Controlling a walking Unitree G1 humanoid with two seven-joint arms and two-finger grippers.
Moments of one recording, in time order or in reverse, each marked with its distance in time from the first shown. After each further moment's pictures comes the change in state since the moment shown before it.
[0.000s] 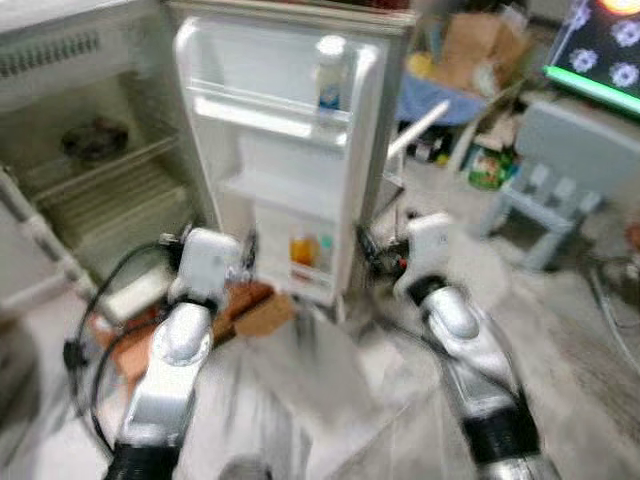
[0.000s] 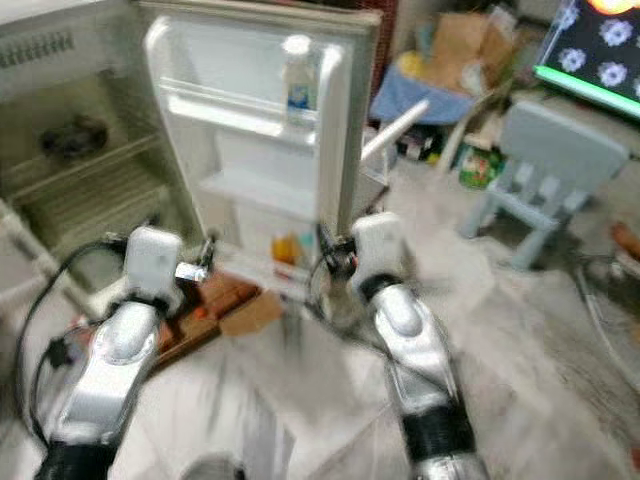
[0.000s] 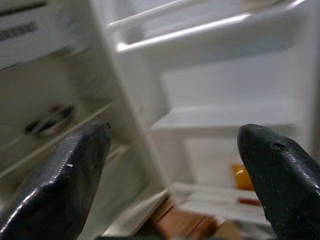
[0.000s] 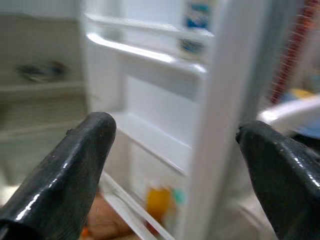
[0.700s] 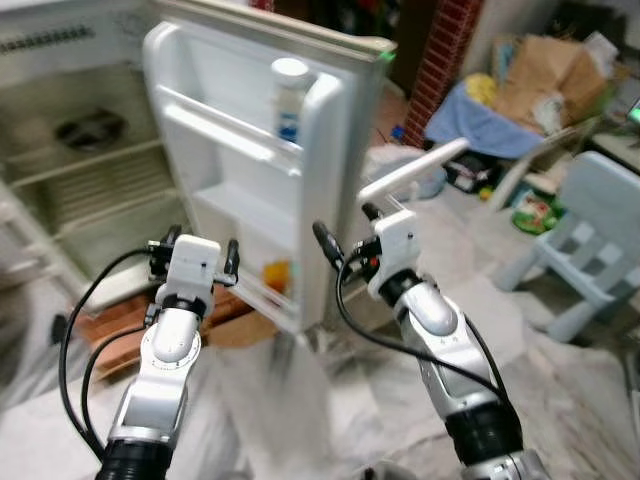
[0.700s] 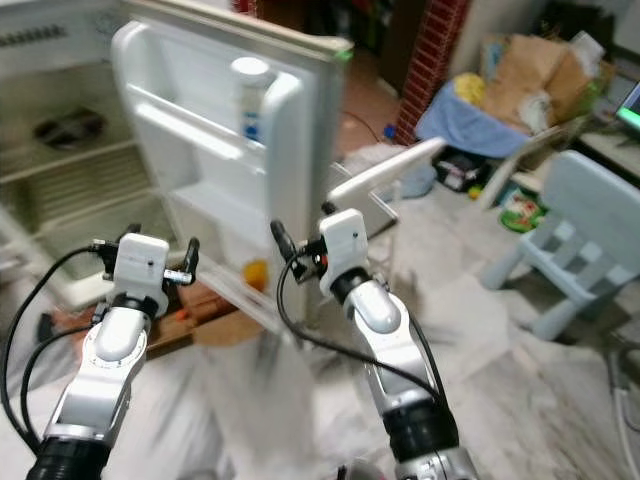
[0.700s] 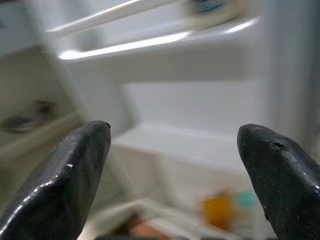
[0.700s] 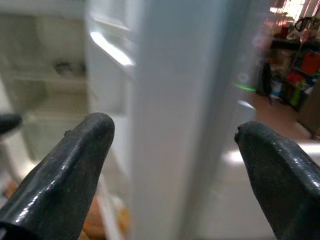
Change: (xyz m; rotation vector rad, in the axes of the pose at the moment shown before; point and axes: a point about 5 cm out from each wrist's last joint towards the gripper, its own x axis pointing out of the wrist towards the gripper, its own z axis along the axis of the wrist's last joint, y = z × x) left arm 0.006 -0.020 0.006 -0.004 0.002 -0.037; right arm -0.007 0.003 -0.006 -0.027 0.010 0.093
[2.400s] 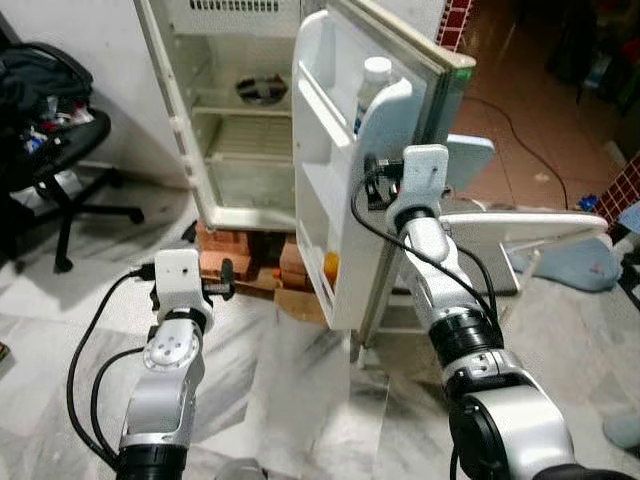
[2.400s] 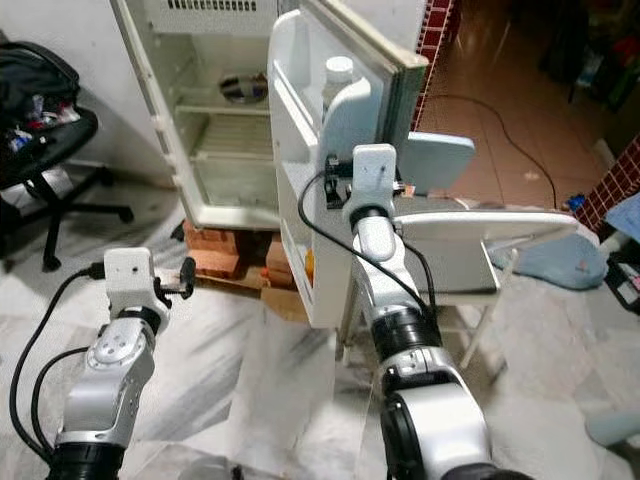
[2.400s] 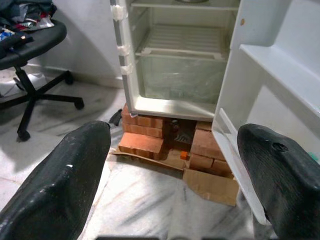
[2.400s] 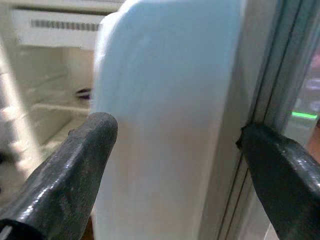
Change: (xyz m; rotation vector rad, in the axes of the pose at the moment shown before) left arm -0.009 0.021 -0.027 -0.283 0.240 0.140; right arm 0.073 -0.047 0.039 0.018 -0.052 -0.490
